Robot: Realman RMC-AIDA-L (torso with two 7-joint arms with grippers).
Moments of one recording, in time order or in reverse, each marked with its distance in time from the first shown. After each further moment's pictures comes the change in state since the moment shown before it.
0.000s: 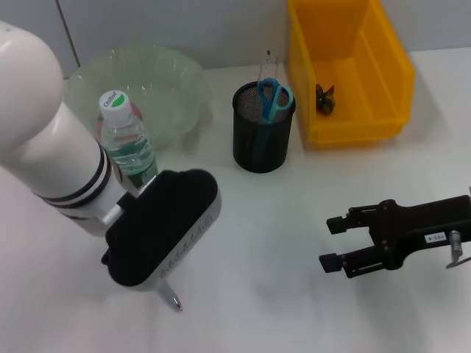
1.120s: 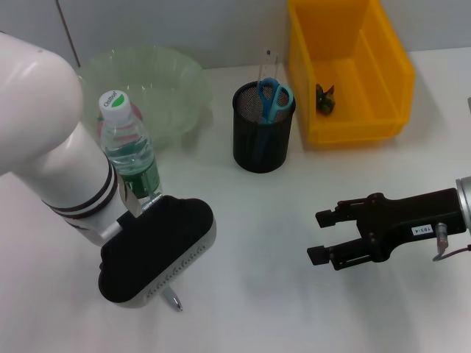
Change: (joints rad) left arm -0.028 -0.005 0.023 -0.122 -0.016 -0.056 0.156; right arm 0.025 0.015 0.000 0.000 -0.003 0.018 0.021
